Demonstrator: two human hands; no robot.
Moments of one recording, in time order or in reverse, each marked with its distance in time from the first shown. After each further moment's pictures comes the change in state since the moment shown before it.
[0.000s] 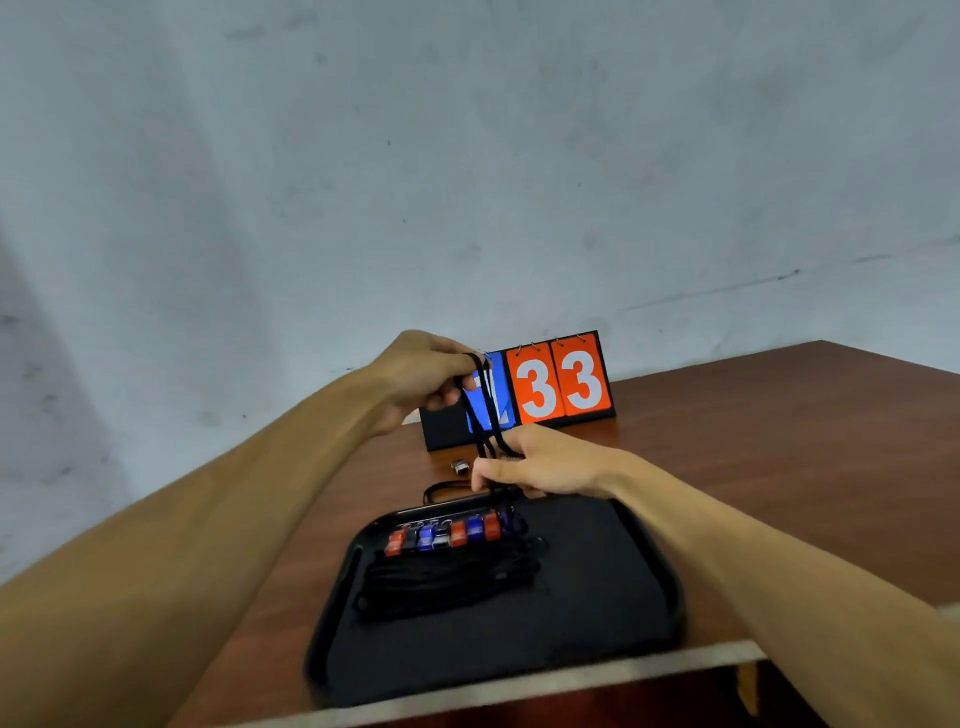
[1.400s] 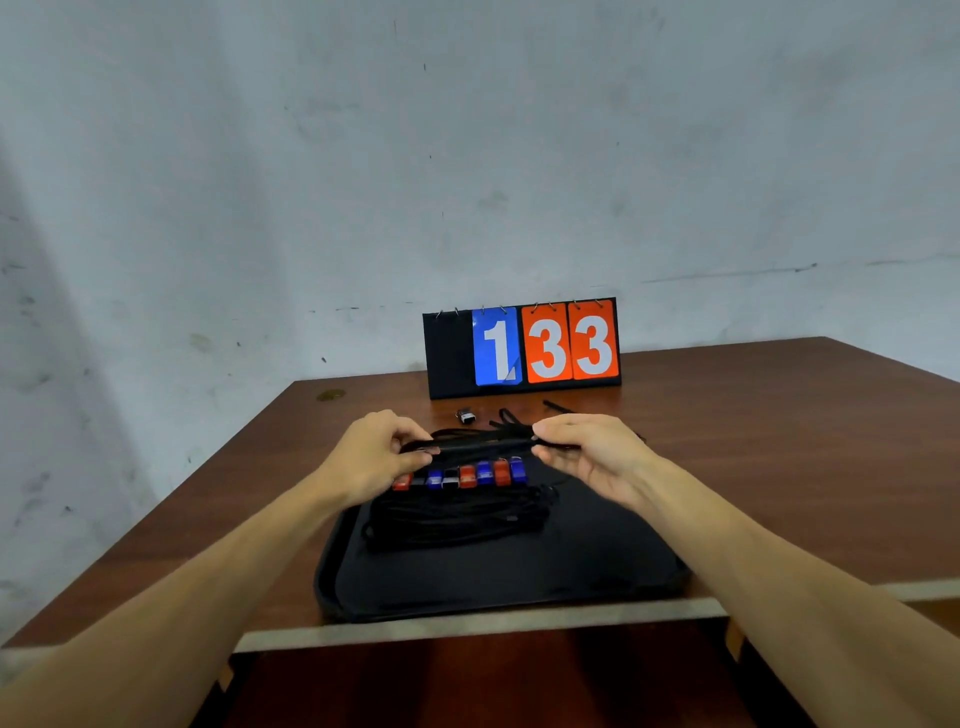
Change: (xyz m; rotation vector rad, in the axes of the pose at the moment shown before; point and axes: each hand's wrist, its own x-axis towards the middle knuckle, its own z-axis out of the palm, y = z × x) left_hand -0.041 -0.157 -0.013 0.459 0.032 0.116; right_hand -0.007 0.041 0.033 0.933 0.489 0.330
